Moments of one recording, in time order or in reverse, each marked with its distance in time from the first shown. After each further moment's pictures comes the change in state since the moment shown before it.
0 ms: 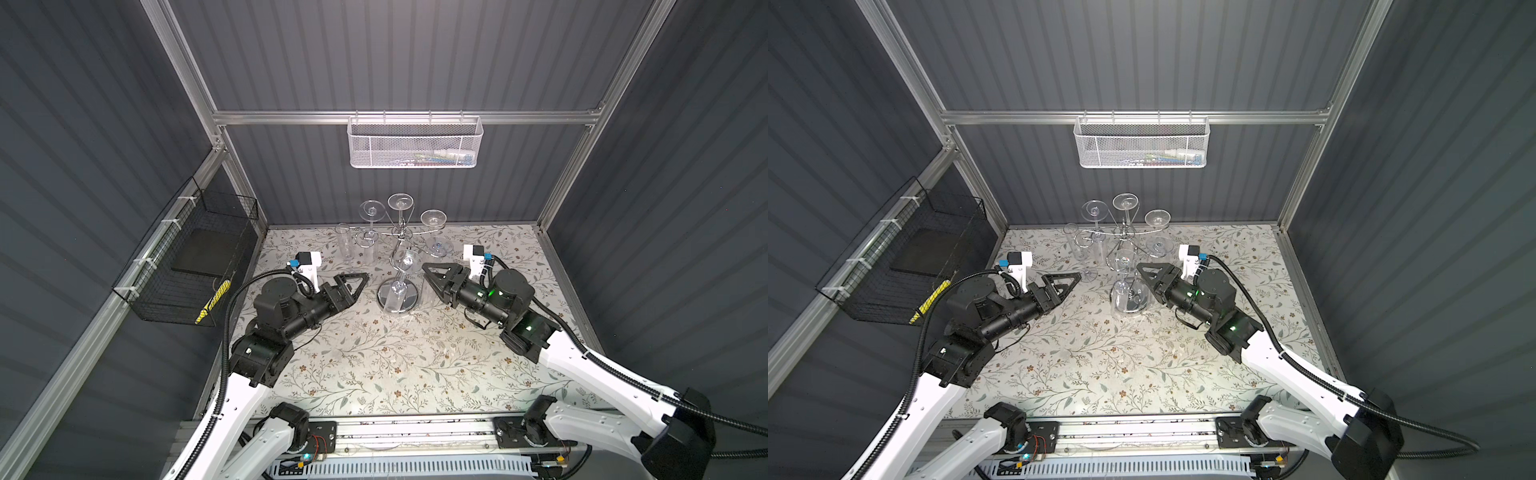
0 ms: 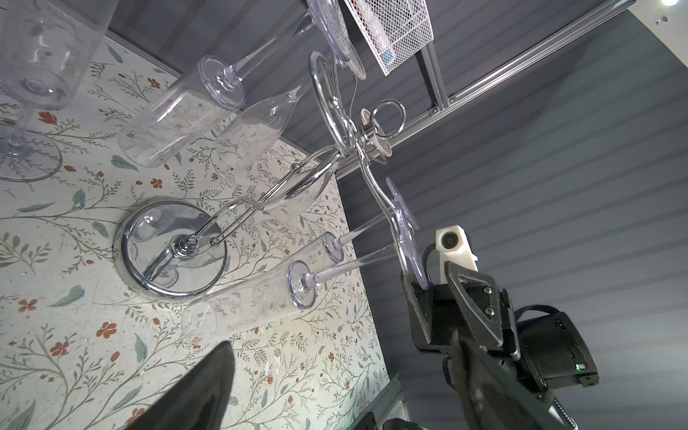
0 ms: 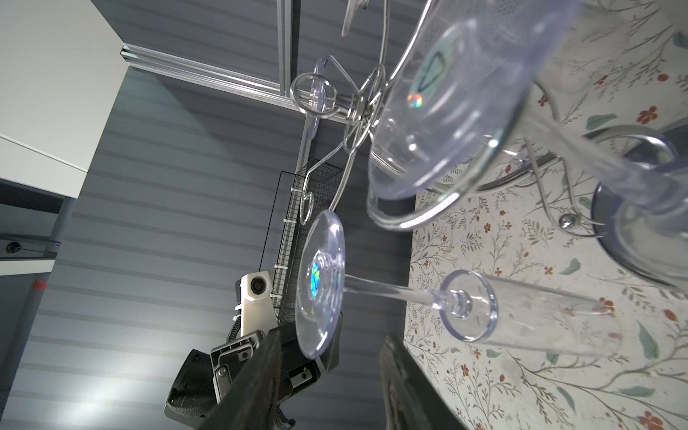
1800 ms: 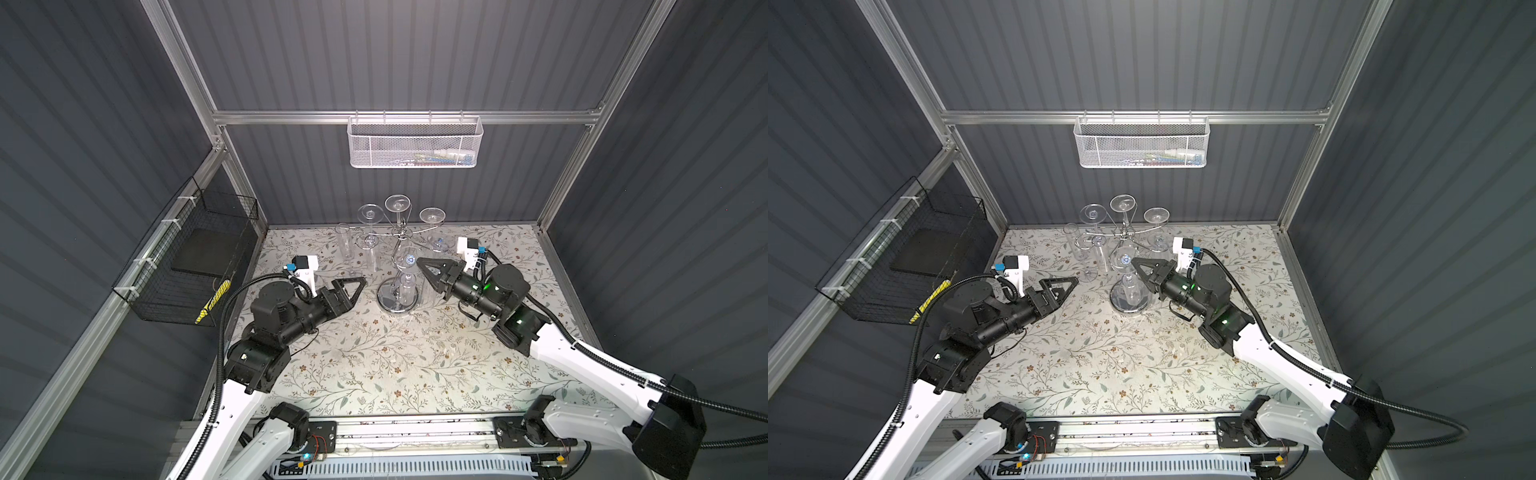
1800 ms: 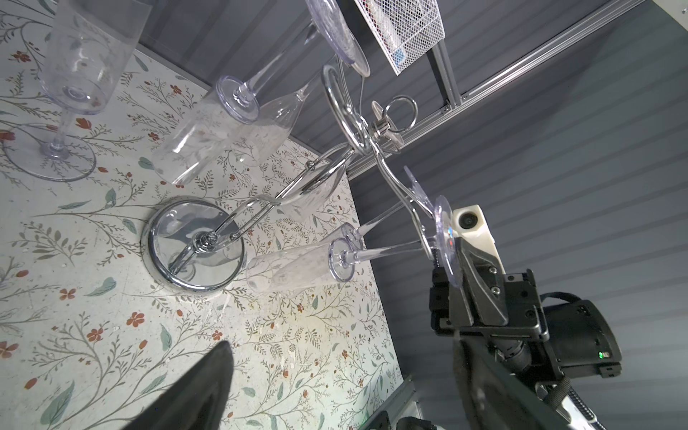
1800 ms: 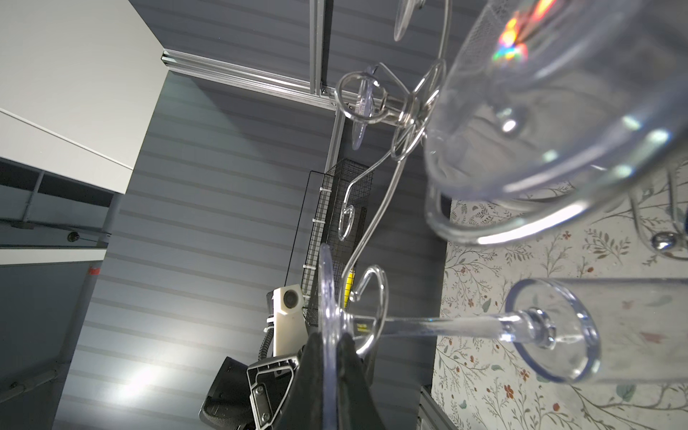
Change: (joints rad) left arm 0.000 -0.038 0.000 -0.060 -0.041 0.037; right arm 0.000 0.055 0.018 0.130 -0.032 0.055
